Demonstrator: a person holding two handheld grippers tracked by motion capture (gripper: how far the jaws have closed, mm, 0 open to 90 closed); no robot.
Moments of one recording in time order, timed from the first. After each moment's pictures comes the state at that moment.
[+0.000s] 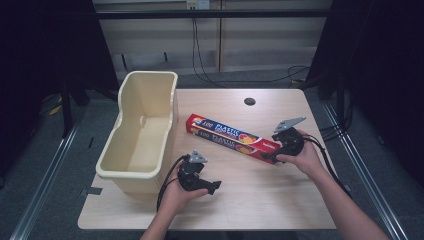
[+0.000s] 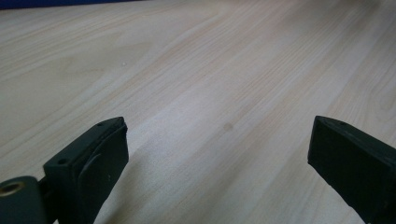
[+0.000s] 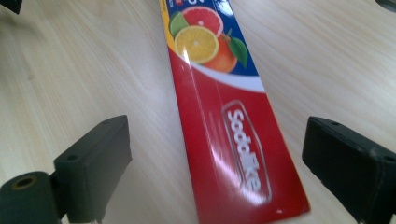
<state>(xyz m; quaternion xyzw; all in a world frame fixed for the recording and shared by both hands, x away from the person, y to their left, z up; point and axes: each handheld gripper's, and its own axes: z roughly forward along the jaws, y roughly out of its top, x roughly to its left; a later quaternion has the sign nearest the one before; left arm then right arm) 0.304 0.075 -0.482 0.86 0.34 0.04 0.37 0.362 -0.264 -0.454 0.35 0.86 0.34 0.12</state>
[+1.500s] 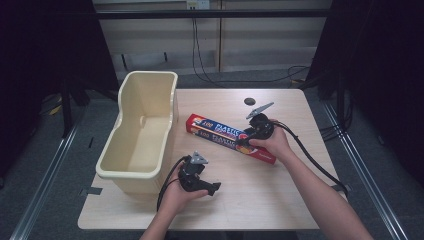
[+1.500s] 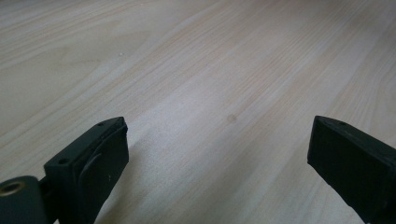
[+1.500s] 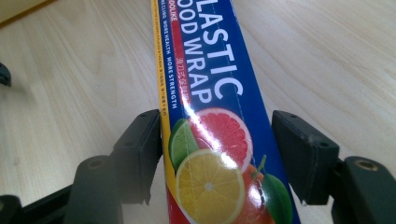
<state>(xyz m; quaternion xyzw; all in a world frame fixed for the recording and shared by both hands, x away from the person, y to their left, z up) 0.304 0.074 -0.488 0.87 0.34 0.04 0.37 0.430 -0.201 -0.465 0.34 0.87 0.34 0.06</state>
